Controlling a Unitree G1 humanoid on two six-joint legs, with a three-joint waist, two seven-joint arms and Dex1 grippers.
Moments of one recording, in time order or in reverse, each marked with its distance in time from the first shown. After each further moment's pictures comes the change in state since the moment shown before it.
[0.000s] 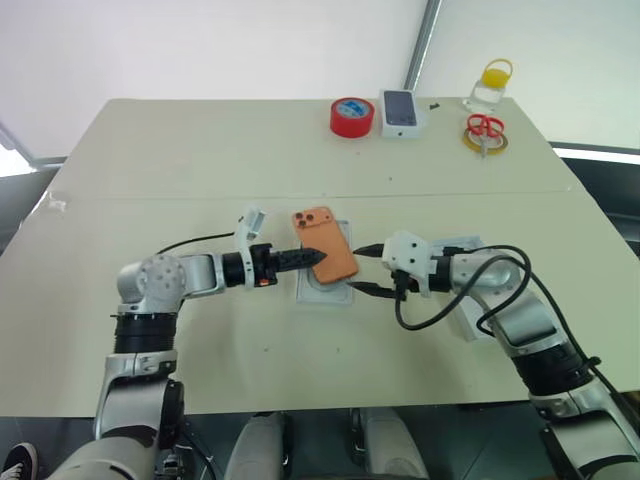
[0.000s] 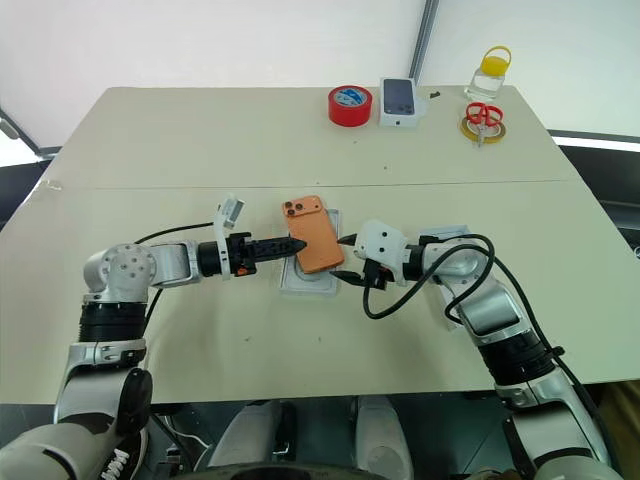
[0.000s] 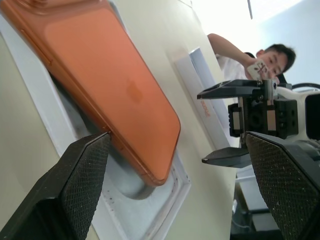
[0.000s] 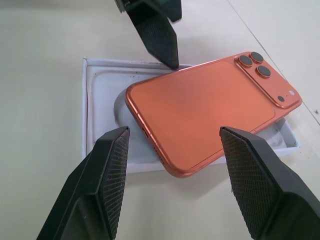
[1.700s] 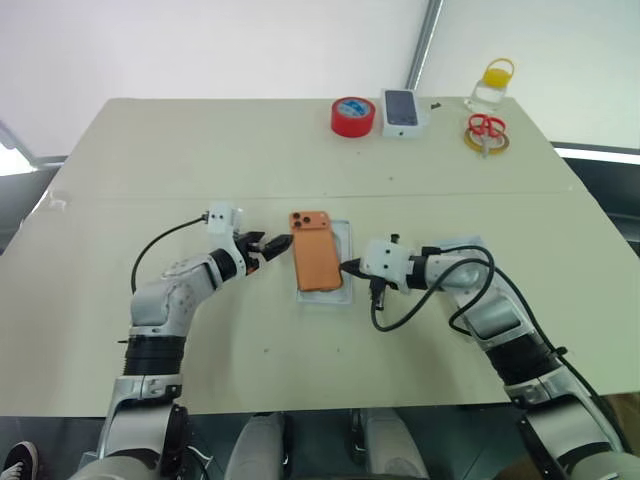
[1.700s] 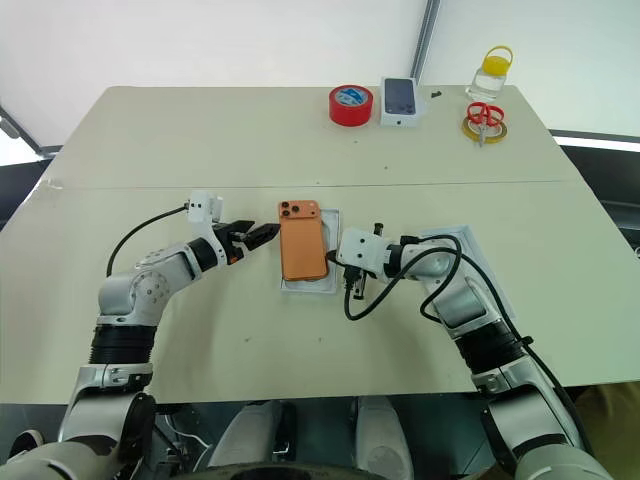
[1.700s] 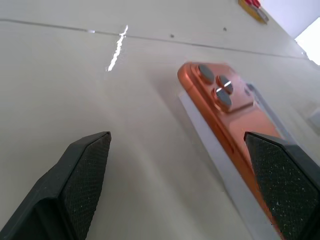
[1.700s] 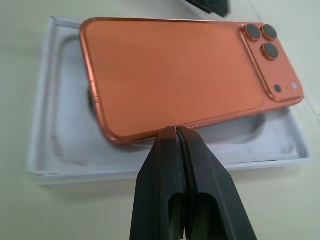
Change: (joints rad) left arm 0.106 -0.052 -0.072 0.044 0.392 -0.605 0.098; right arm -0.045 0.076 0.073 0.134 -0.179 -0.125 -0.022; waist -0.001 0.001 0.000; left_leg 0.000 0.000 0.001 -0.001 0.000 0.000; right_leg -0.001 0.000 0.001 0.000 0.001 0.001
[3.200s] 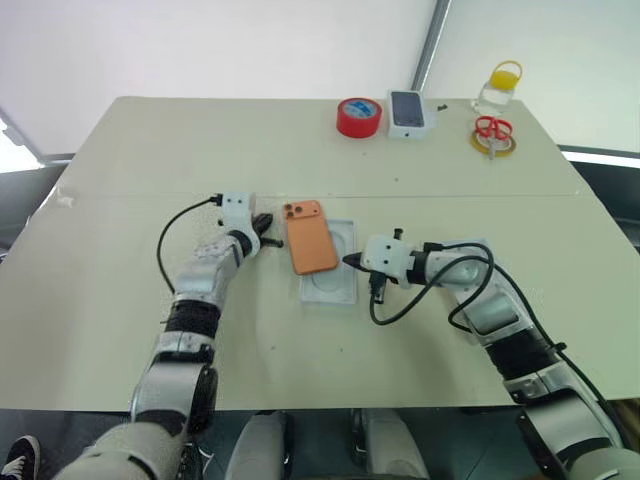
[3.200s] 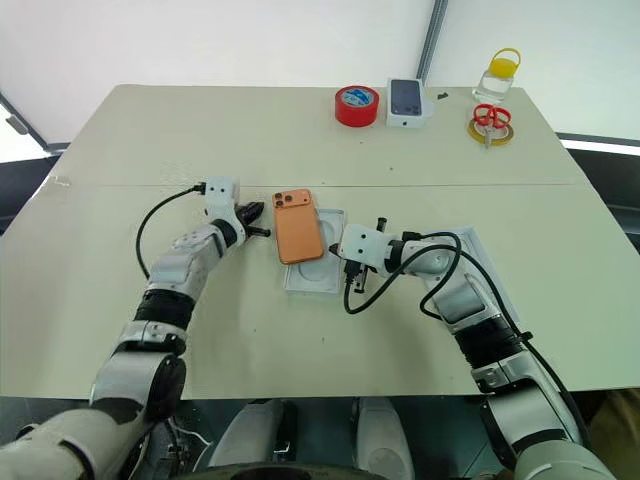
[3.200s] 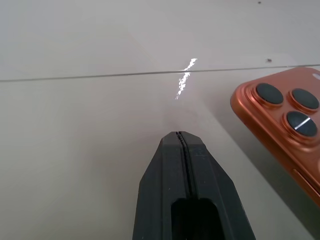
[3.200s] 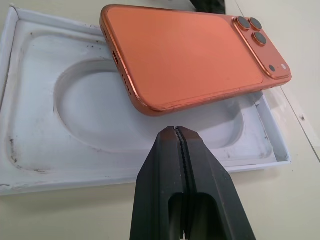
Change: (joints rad) left arm -0.261 -0.128 -0.020 0.532 0.288 -0.432 0.171; right arm -0.042 0.007 0.001 0.082 -0.040 -0.050 -0.087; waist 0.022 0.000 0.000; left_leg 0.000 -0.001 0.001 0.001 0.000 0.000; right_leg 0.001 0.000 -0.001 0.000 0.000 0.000
